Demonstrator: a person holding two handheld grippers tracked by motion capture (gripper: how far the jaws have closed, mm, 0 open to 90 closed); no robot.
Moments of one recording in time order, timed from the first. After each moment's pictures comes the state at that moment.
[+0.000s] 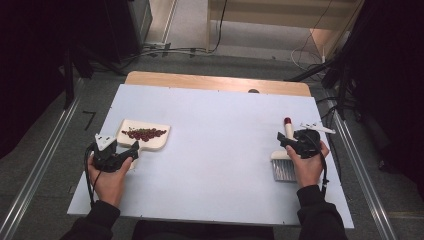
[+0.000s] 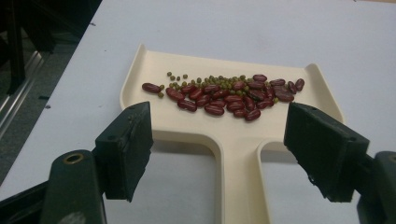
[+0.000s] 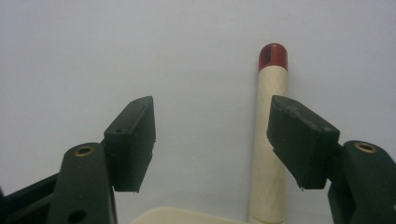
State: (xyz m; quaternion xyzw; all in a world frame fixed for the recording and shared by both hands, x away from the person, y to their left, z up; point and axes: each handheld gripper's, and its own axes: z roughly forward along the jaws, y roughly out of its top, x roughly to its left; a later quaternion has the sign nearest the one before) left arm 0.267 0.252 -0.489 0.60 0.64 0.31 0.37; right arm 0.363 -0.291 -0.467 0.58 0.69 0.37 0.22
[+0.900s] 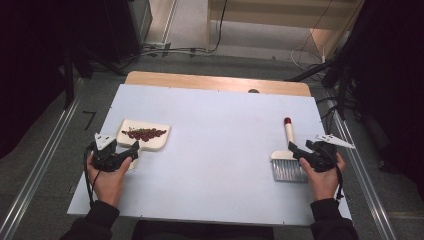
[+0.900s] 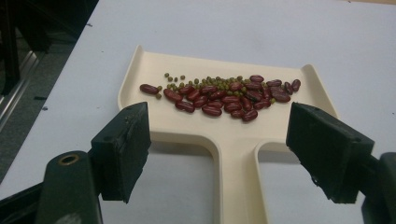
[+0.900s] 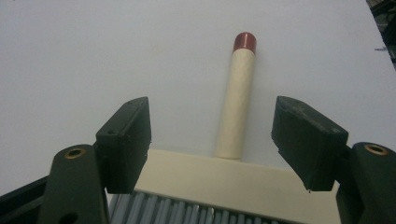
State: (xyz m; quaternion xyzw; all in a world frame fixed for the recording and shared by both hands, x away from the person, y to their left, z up) left arm 0.267 0.253 -0.488 0.60 0.63 0.30 0.38; right arm 0.323 -0.325 -0.462 0.57 0.68 0.39 0.23
